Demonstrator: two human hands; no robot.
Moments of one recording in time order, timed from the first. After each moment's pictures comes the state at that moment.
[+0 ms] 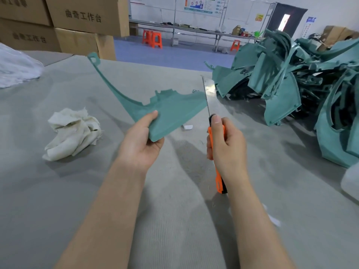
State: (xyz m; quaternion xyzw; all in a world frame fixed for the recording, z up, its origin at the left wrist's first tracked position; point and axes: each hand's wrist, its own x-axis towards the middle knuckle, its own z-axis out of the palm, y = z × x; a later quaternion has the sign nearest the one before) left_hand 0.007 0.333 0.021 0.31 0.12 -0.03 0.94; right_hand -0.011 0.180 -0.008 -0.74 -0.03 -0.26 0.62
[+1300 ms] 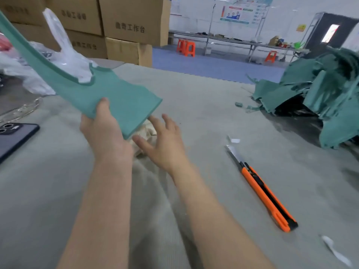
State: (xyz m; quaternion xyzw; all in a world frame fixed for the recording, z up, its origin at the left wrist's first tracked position) left_hand -0.009 0.472 0.040 0.33 0.19 0.41 0.83; right_hand 0.030 0.383 -0.017 -0.91 -0.22 -0.09 0.33
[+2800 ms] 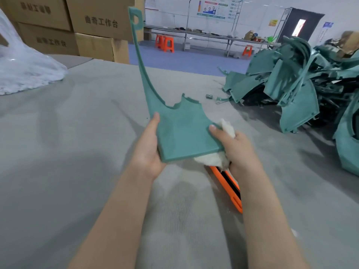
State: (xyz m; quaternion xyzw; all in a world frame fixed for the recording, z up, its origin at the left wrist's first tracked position) left_hand 0.008 0.349 -0.001 0.38 0.04 -0.06 0.92; right_hand 0.003 0.183 0.004 -0.67 0.07 -0.02 0.74
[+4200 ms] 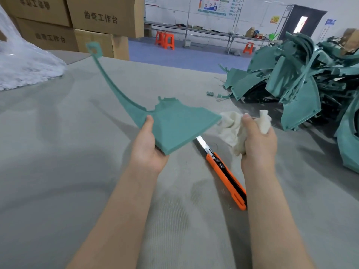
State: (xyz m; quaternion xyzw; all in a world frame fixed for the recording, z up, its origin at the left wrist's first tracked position) left_hand 0.009 0.351 -0.005 0.31 0.11 -0.01 0.95; right_hand 0.003 0.172 0.012 -0.61 0.17 -0.25 0.73
